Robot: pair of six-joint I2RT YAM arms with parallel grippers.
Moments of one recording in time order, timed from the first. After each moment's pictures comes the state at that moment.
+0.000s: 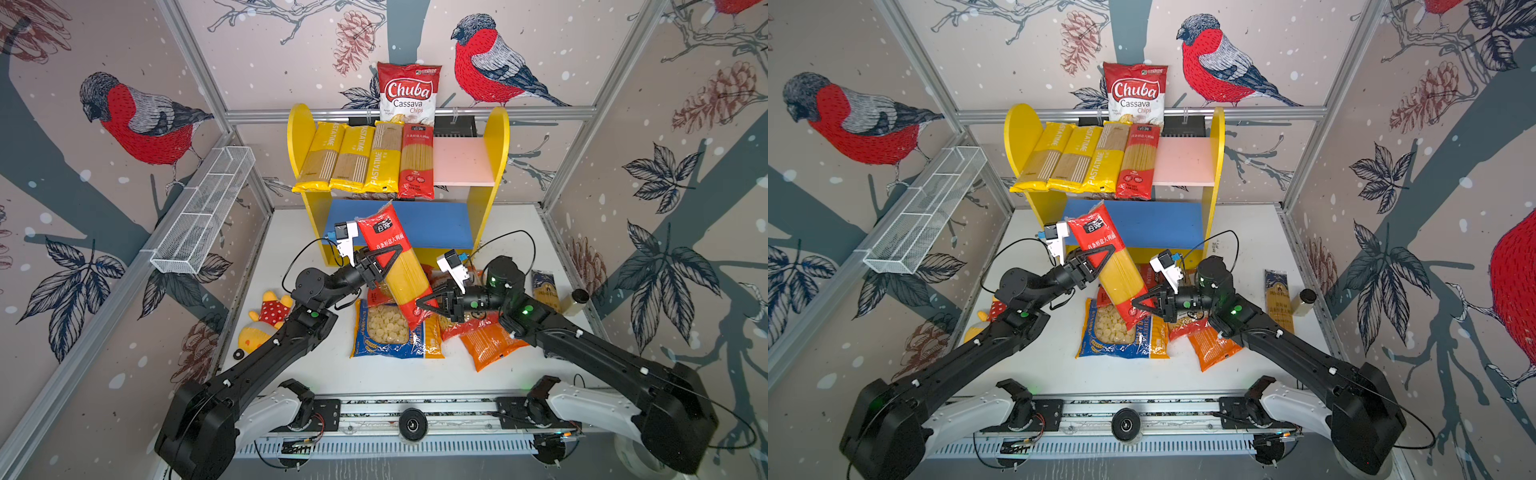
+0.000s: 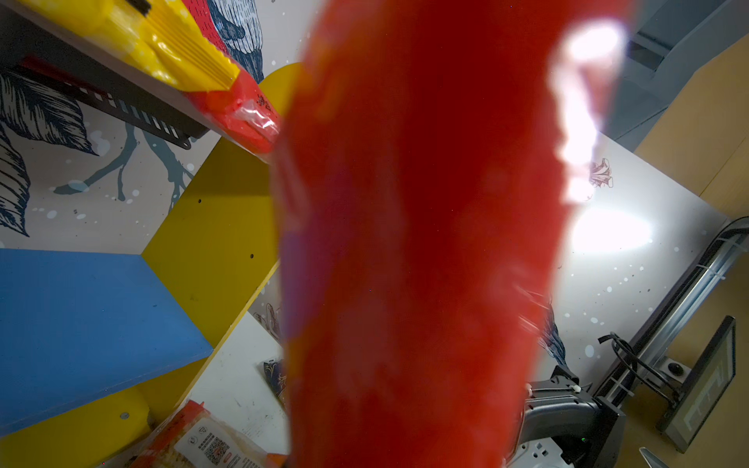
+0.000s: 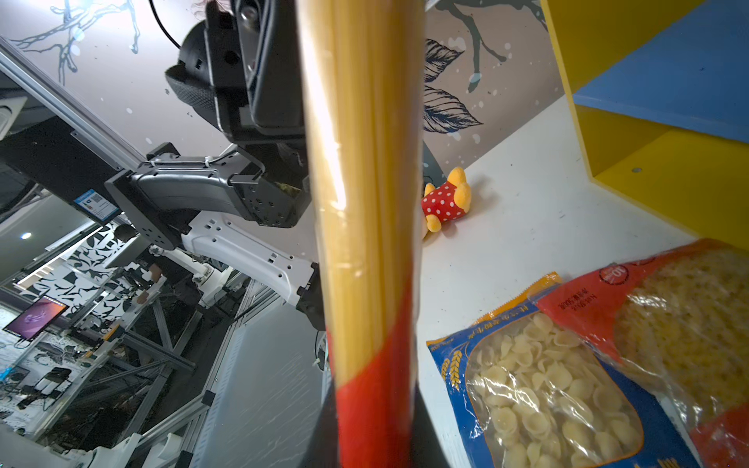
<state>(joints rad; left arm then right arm) -0.53 1.07 0.64 0.85 0.55 -0.89 0.72 1.10 0.71 0.22 -0.88 0.45</state>
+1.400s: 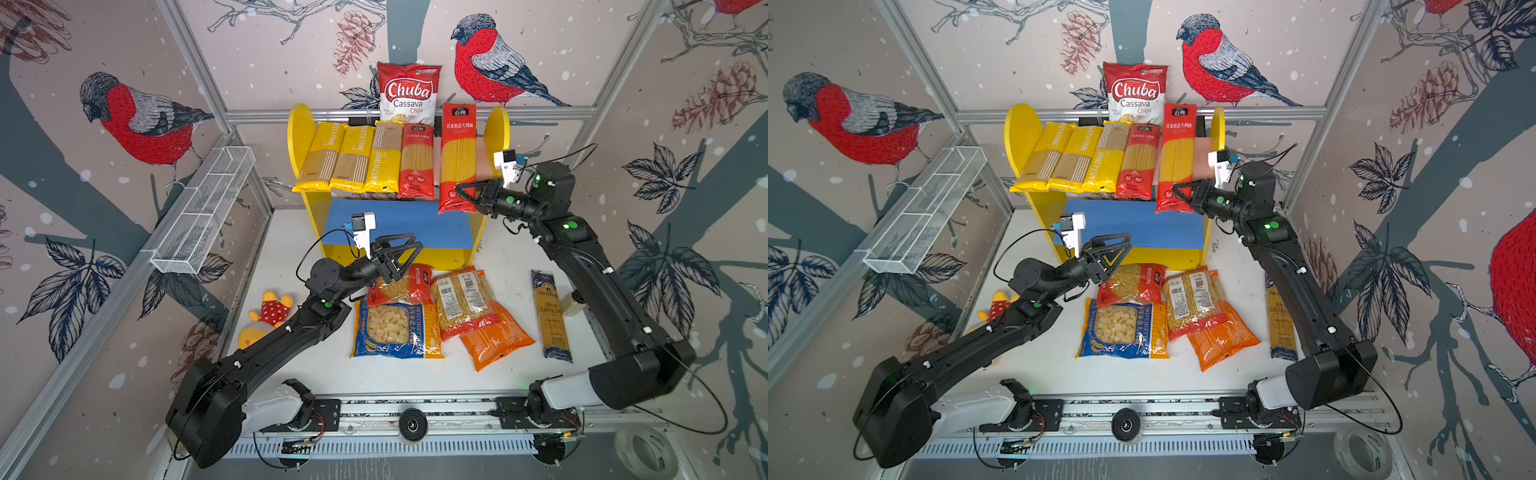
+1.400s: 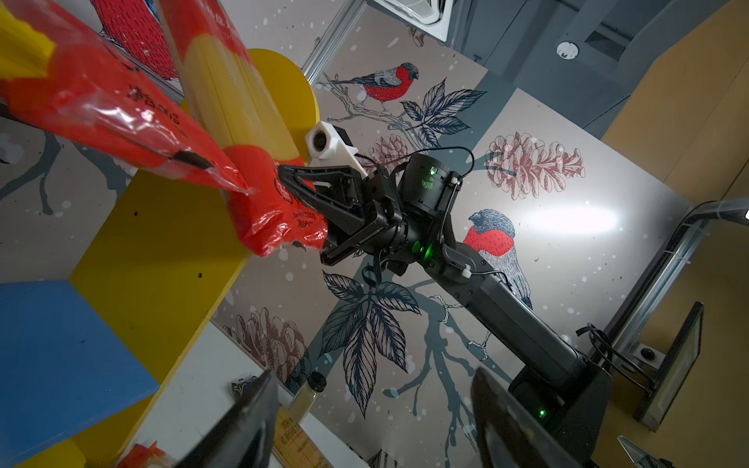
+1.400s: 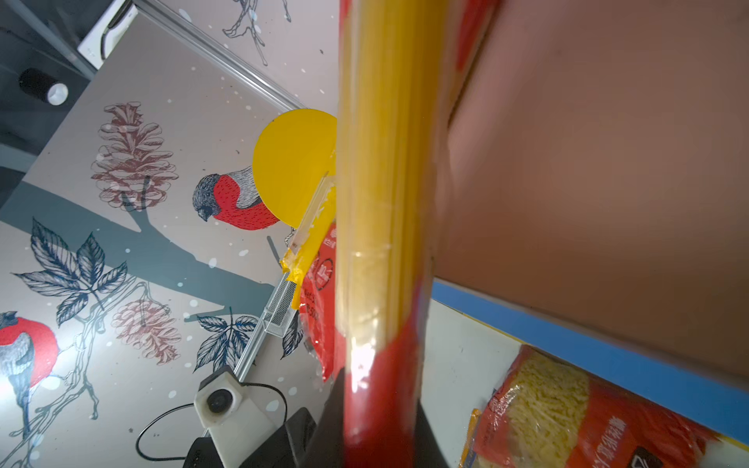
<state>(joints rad) -0.64 1.19 0.76 0.86 0.52 -0.86 0.30 1.46 1.58 -0.26 -0.75 0.82</state>
